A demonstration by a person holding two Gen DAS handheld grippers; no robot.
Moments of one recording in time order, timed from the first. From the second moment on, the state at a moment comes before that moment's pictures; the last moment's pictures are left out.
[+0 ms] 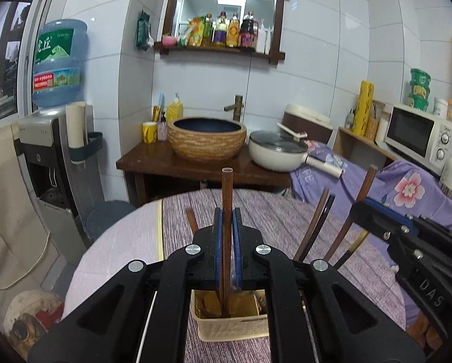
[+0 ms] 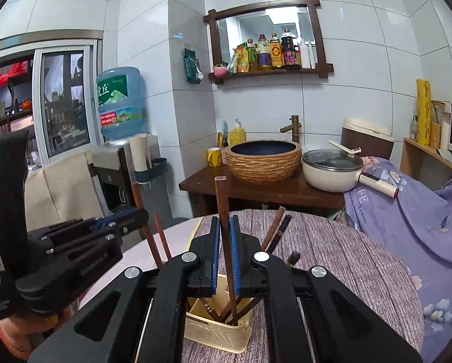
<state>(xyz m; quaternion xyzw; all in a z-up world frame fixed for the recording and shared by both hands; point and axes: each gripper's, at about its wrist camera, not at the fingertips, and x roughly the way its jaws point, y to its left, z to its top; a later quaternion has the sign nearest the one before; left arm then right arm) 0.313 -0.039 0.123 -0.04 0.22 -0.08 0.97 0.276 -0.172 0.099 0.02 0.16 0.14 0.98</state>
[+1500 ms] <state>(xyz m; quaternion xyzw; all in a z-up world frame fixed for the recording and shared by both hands) 0.012 0.016 -0.024 -0.01 0.12 -0.04 0.99 0.002 -0.178 -0.047 -0.02 0.07 0.08 0.99</state>
